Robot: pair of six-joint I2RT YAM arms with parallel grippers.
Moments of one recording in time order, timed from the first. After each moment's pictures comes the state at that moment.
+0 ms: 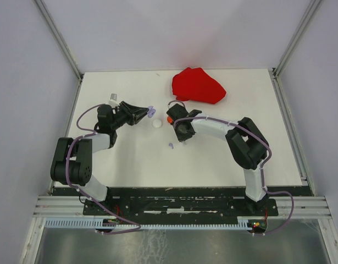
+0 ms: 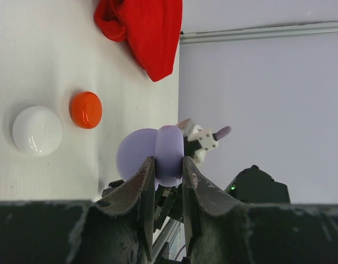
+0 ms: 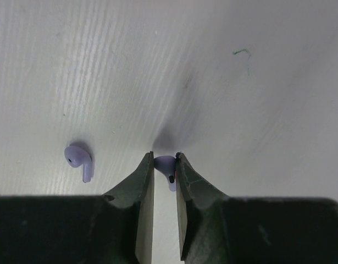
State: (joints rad) left arm -0.07 1.59 0.65 0.74 0.63 -1.23; right arm 0.75 2.02 1.43 -0.60 0.17 0.35
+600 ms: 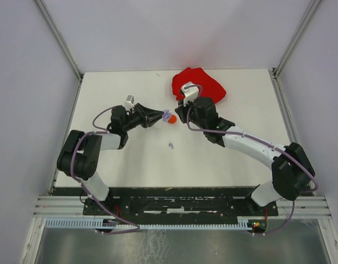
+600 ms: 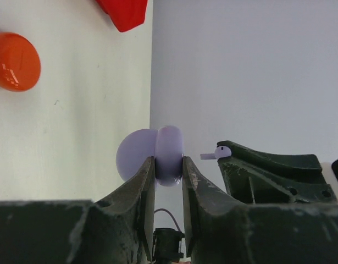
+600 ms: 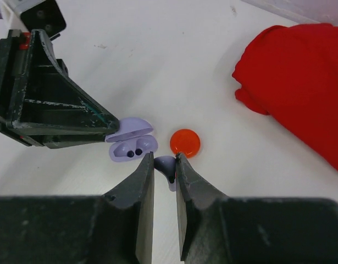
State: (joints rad) left arm -0.23 1.67 0.66 0.87 0.65 -1.38; right arm 0.72 1.52 1.09 0.12 0.11 0.09
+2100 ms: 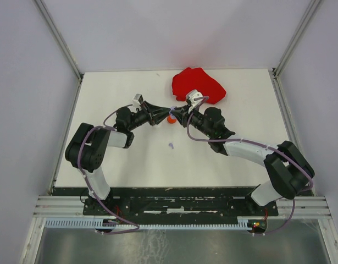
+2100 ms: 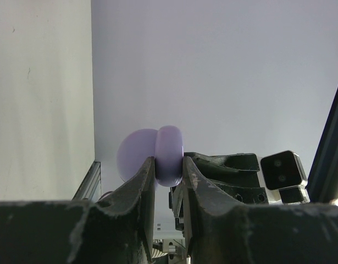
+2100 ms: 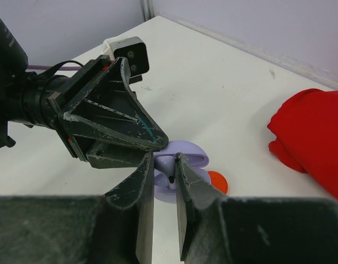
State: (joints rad) left arm -0.31 1.81 0.71 1.18 0.71 -1.71; right arm 0.68 1.51 0.81 0.70 -0.14 0.06
